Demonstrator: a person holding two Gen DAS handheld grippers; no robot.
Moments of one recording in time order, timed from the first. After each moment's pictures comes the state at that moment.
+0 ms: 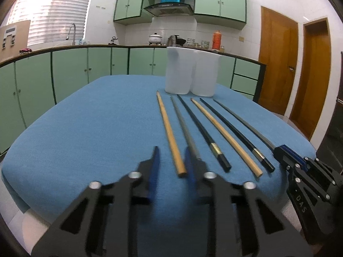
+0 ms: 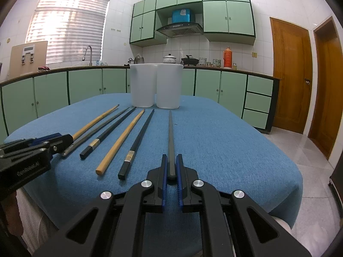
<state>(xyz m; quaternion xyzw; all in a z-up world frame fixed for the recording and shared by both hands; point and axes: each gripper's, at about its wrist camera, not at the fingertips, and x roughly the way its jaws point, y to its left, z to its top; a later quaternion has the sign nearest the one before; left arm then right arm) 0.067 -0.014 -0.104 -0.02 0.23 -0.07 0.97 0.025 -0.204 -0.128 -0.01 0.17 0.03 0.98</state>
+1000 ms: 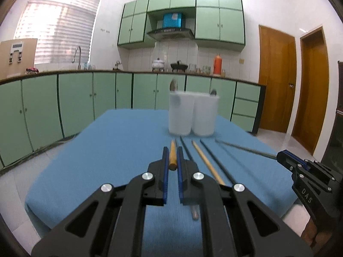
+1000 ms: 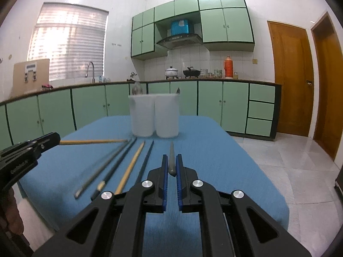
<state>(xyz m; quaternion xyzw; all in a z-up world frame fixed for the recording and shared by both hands) 0.049 -0.008 -0.041 -0.02 0.14 -0.06 0.99 0.029 -0.222 -0.078 0.02 0.13 0.05 0.99</state>
